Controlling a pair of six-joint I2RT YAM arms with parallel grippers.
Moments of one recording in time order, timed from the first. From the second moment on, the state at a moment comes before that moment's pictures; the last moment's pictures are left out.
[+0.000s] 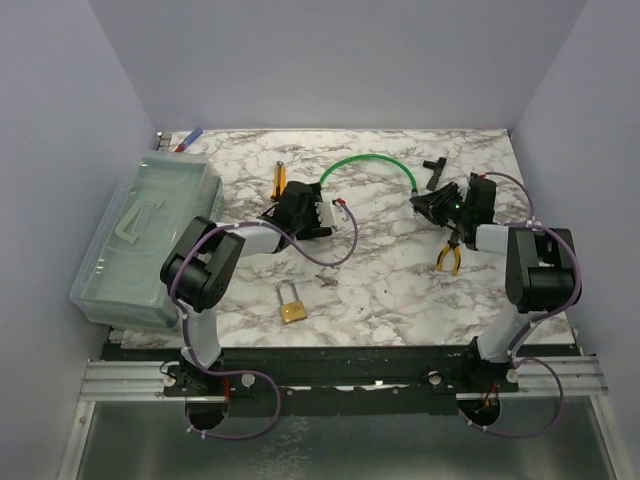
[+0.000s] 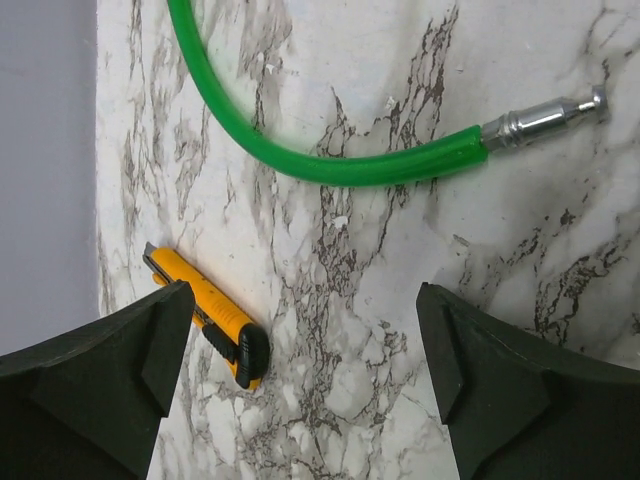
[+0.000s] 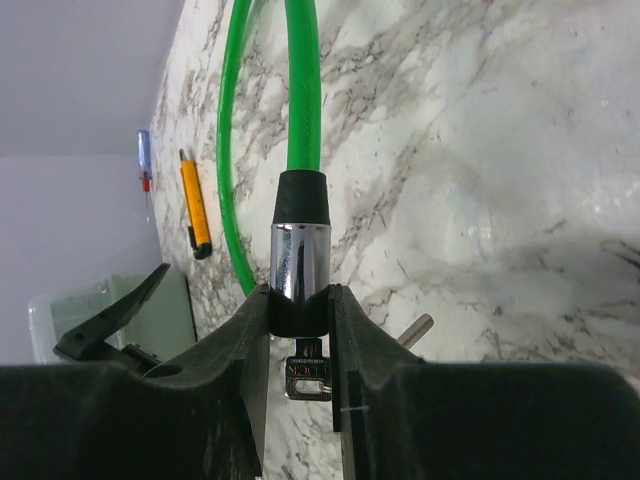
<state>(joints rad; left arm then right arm) -0.52 1.91 1.04 0.29 0.01 0.99 -0.03 1.73 0.78 0.46 -0.48 0.94</state>
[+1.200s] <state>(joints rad) -0.51 1.05 0.86 -0.02 -0.07 -0.12 0.05 1.61 1.15 -0.07 -0.25 0.61</state>
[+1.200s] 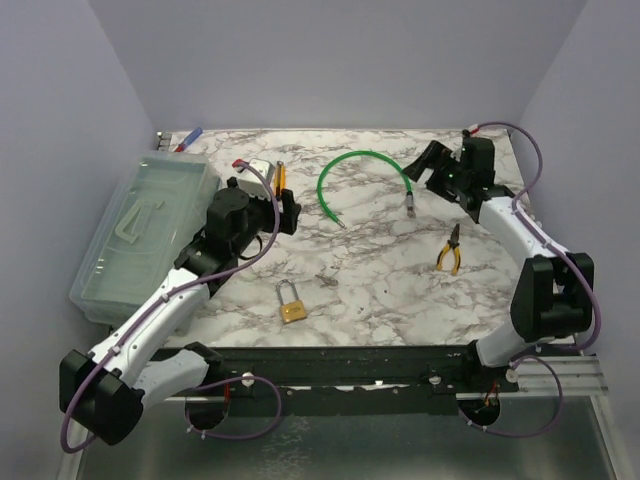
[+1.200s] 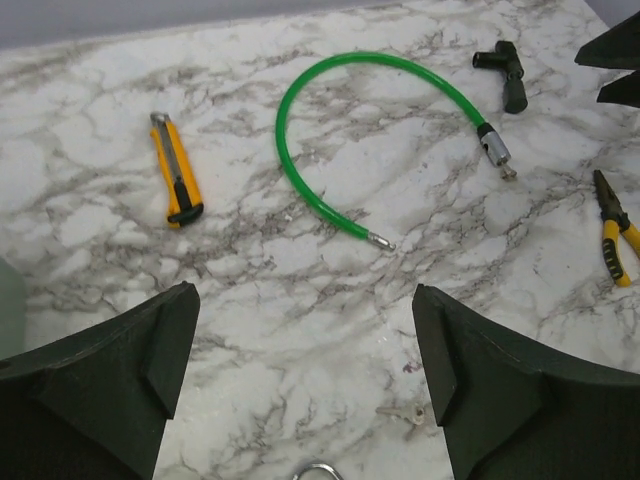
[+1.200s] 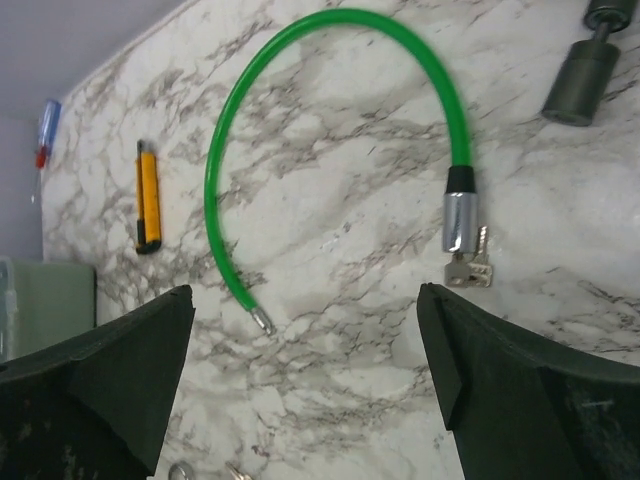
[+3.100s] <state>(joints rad) -0.47 1.06 0.83 -0.59 -0.21 -0.51 0.91 1.88 1.22 -0.37 0.06 0.39</state>
